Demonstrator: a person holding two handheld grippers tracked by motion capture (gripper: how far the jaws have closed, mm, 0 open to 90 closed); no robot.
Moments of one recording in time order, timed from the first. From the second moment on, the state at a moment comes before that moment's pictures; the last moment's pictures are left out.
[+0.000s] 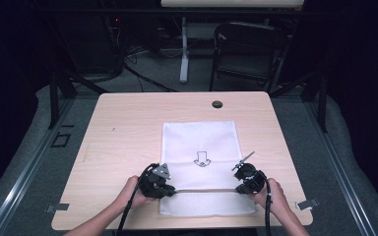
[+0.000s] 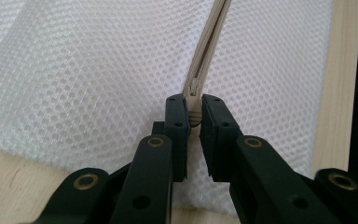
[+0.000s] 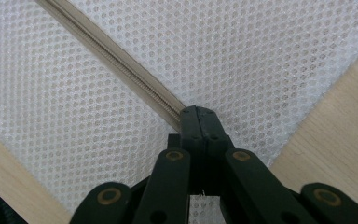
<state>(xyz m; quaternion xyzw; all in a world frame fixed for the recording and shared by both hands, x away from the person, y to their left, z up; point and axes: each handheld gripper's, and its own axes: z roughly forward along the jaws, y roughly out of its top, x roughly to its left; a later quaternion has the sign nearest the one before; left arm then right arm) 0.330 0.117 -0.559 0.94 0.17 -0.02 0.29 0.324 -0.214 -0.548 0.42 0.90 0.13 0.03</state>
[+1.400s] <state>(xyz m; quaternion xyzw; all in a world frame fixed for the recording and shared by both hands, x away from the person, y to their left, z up) 0.330 0.153 -0.553 0.93 0.22 -0.03 0.29 0.319 -0.220 -0.539 0.41 0.89 0.21 0.02</state>
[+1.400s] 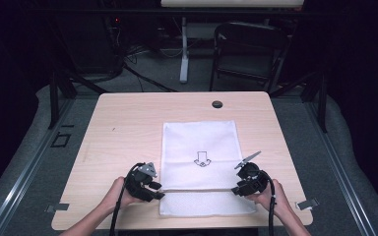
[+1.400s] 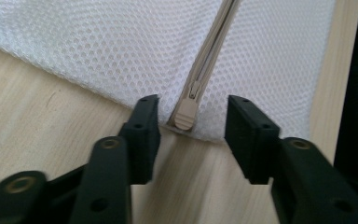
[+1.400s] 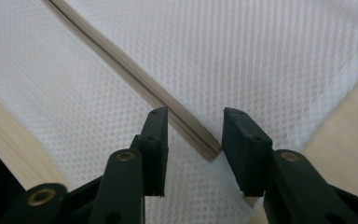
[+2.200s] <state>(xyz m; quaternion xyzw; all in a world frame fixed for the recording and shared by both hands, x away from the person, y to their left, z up) 0.315 0.250 -0.514 0.82 0.47 0.12 0.29 0.300 -0.311 -0.519 0.51 0.82 0.21 0.17</state>
